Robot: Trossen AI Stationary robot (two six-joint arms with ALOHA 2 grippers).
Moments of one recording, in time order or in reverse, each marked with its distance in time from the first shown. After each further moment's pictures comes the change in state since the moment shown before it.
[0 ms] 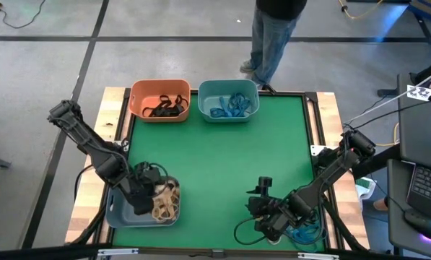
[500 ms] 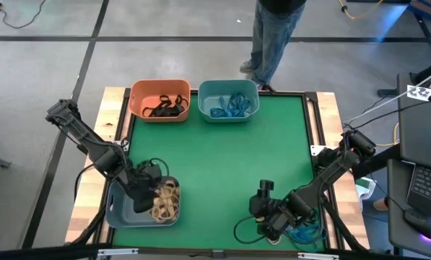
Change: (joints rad) left arm 0.055 -0.047 0.023 0.042 0.060 0.048; right arm 0.000 0.000 -0.009 -0.009 -0.170 0.083
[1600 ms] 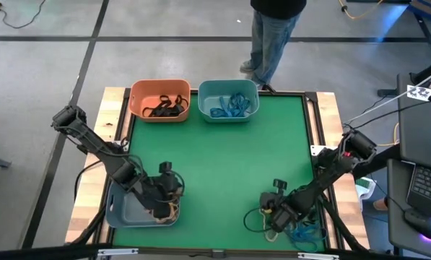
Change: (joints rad) left arm 0.021 0.186 0.000 0.324 -0.320 0.405; right arm 0.035 0.000 -0.358 0.137 -0.169 0.265
